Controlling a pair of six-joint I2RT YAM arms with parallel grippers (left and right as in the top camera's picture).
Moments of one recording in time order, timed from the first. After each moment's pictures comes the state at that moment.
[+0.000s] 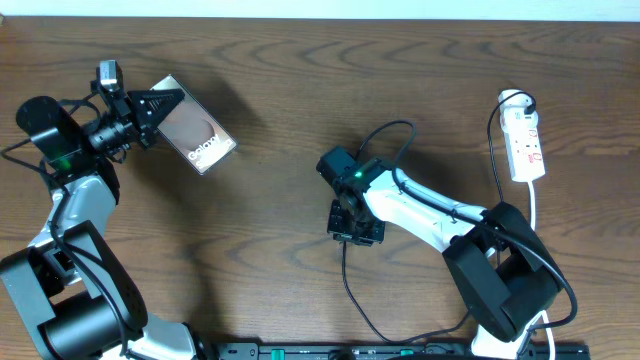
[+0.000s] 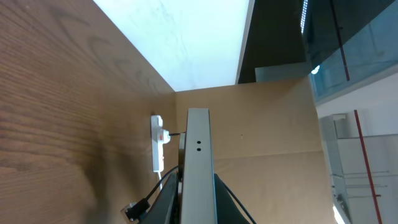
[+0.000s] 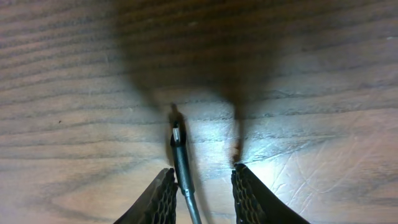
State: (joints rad) left arm 0.46 1.72 0.94 0.68 1.44 -1.33; right arm 0.71 1.91 1.19 -0.86 -0.18 0.91
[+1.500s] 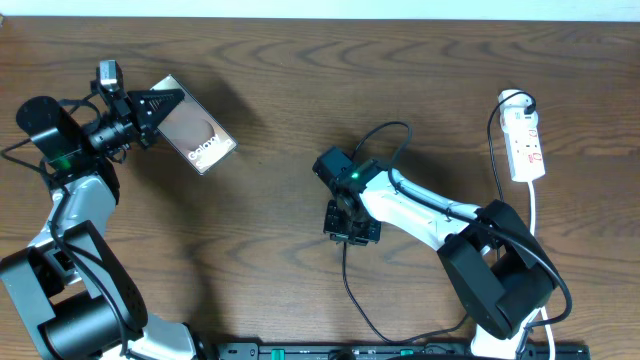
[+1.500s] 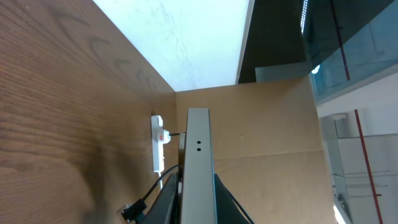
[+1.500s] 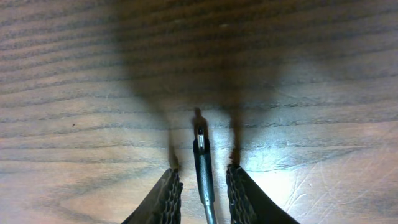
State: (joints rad) left arm 0.46 1.72 0.94 0.68 1.44 -1.32; right arm 0.72 1.93 1.19 -0.83 -0.19 0.91
